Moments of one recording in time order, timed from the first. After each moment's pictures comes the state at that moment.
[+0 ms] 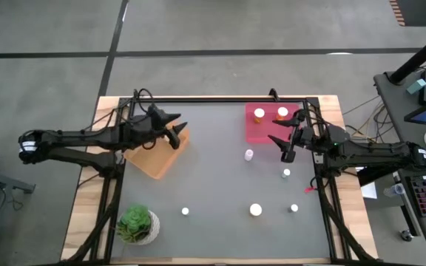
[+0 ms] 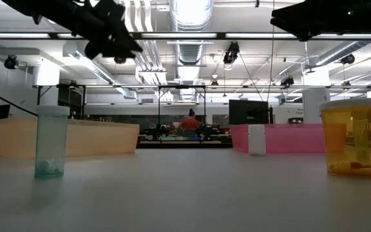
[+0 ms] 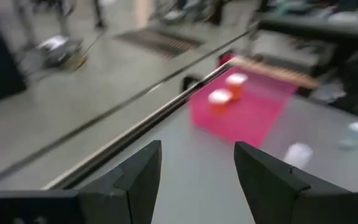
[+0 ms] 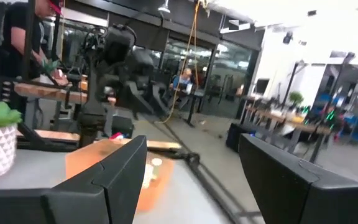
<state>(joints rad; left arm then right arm) 0.18 0.93 0.65 0.05 -0.41 -0.16 -0.15 0.59 0.29 0.49 0.09 -0.25</state>
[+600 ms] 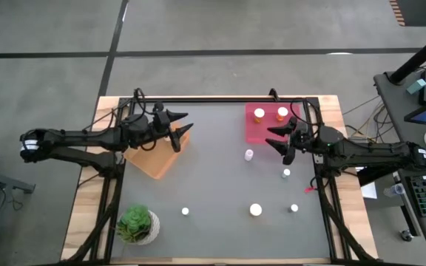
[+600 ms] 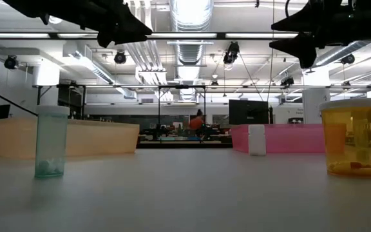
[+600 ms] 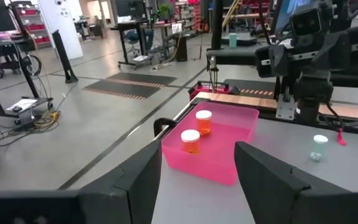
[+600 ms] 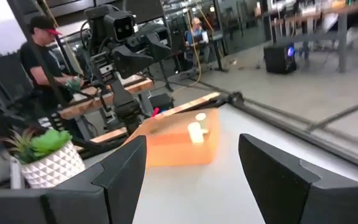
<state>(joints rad) 0.17 0.96 0.65 0.25 -0.30 0.04 -0.15 0.59 0.29 0.32 0.08 0.28</state>
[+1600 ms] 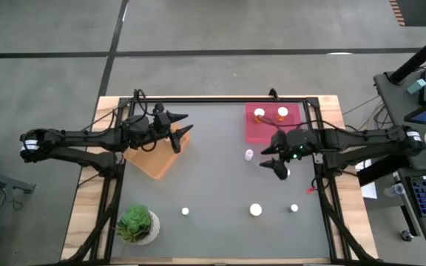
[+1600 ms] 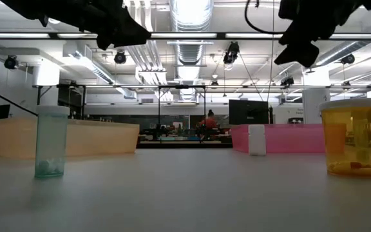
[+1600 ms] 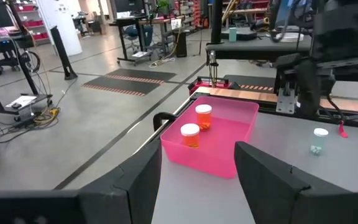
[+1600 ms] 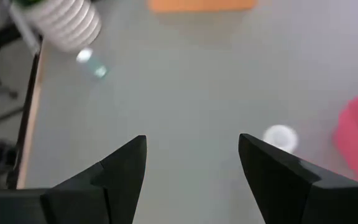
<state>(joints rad) 0.17 0.96 0.63 0.25 -0.30 0.04 0.02 0.95 0.74 -0.46 -0.05 0.37</state>
